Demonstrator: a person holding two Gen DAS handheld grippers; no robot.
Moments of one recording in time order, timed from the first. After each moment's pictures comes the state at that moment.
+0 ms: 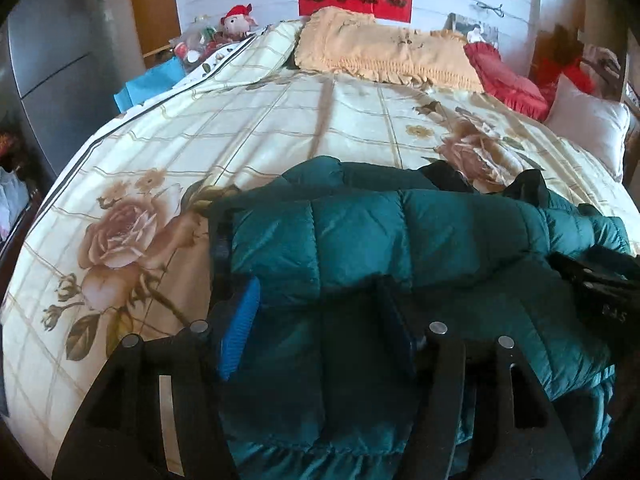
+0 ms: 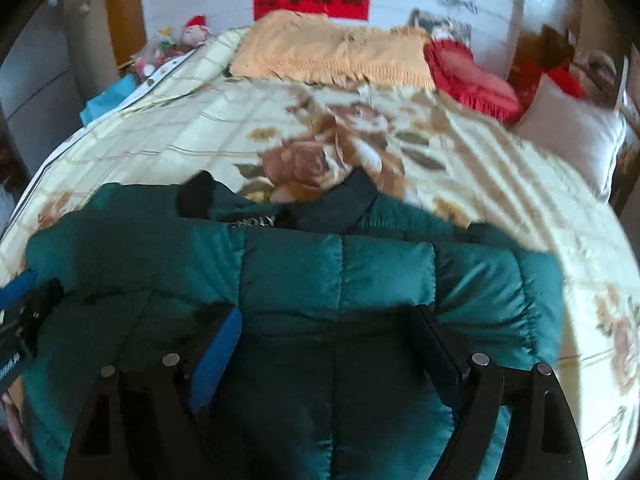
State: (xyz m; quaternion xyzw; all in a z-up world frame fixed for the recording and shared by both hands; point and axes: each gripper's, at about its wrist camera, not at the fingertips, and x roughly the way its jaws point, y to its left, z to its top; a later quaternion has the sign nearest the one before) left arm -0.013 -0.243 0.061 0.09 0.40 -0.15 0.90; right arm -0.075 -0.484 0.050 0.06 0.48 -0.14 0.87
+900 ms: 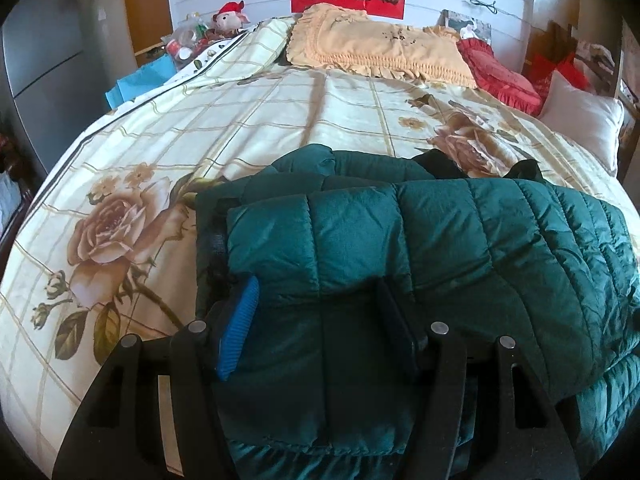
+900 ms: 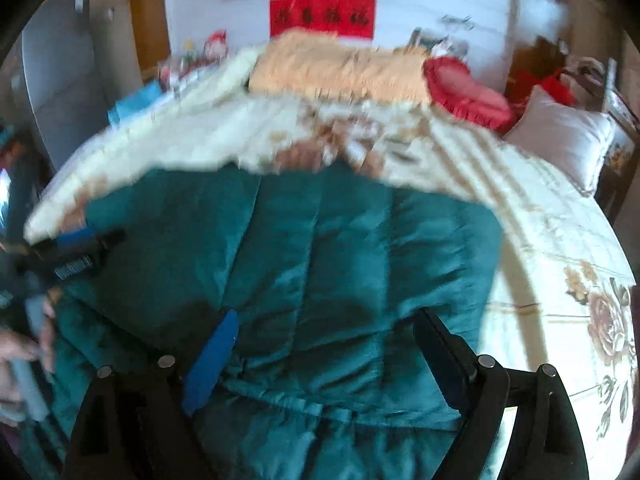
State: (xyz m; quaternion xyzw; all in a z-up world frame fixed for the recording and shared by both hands) left arm -0.014 -0.243 0.054 0.08 0.41 -0.17 0.89; right arm -0.181 -0.480 0.096 0.04 0.43 -0.12 0.89
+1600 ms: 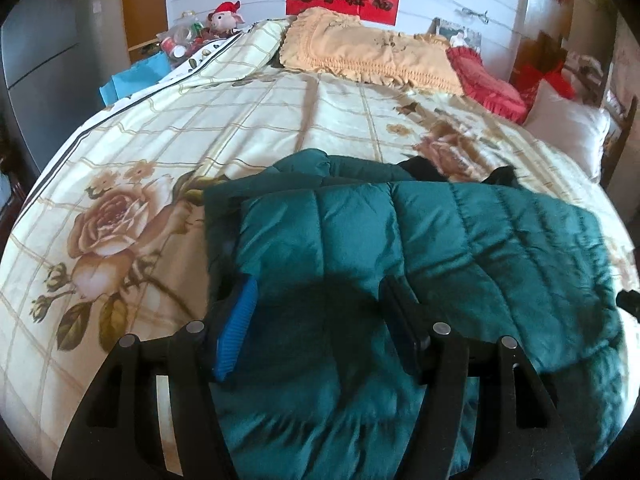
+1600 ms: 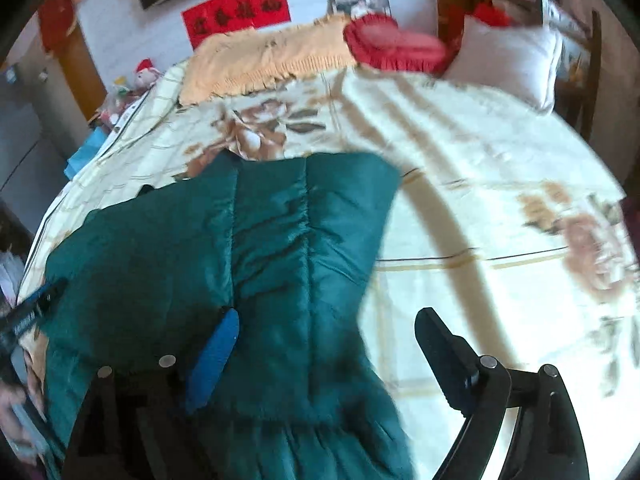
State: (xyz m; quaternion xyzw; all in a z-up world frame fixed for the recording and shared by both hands) left arm -0.034 -0.219 0.077 0.06 0.41 -0.20 0.89; right arm -0.221 -0.562 0.089 0.14 0.46 -0.18 0.86
